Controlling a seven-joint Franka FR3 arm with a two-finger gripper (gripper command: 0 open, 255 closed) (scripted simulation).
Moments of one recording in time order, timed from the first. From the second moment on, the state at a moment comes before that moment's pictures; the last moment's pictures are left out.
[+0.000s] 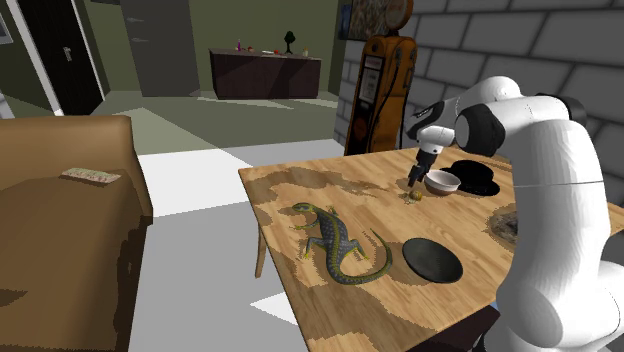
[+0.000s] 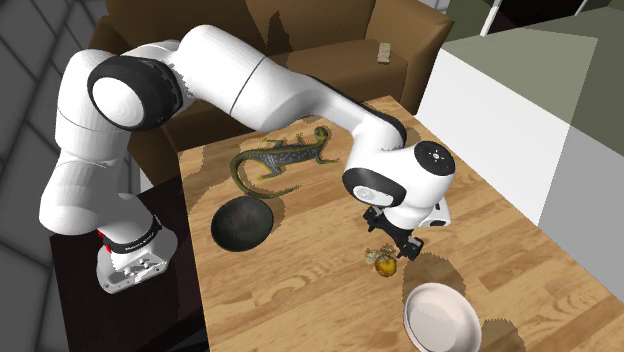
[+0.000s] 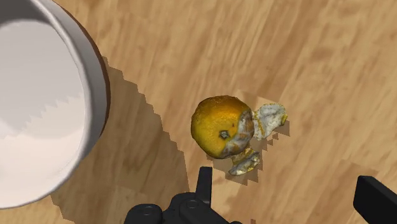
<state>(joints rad) -0.41 0.61 -0.45 -1.59 0.38 2.09 -1.05</state>
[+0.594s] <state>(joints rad) -0.41 0.64 -0.43 -1.60 0.40 2.14 -1.06</state>
